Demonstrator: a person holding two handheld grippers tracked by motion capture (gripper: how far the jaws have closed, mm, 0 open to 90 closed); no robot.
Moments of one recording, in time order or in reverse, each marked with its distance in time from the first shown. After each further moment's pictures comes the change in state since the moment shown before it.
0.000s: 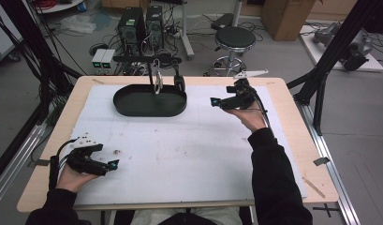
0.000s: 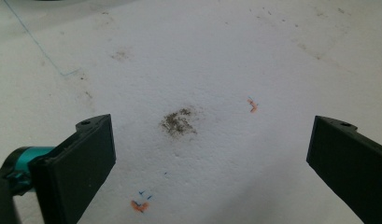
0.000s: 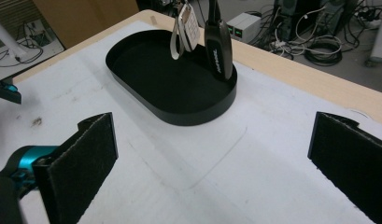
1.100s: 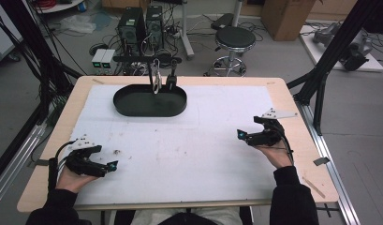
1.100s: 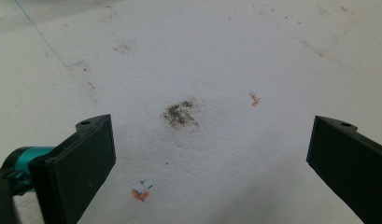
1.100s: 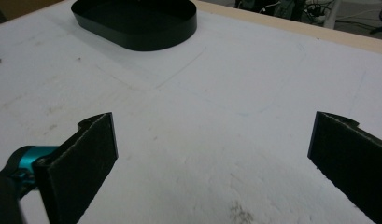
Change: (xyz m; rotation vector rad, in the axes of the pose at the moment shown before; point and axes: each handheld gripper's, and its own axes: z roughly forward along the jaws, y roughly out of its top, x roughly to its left) left arm 0.000 -0.005 -0.003 -0.009 0.011 -0.016; right arm -0.005 -0.118 -0.066 -0.037 -0.139 -0.002
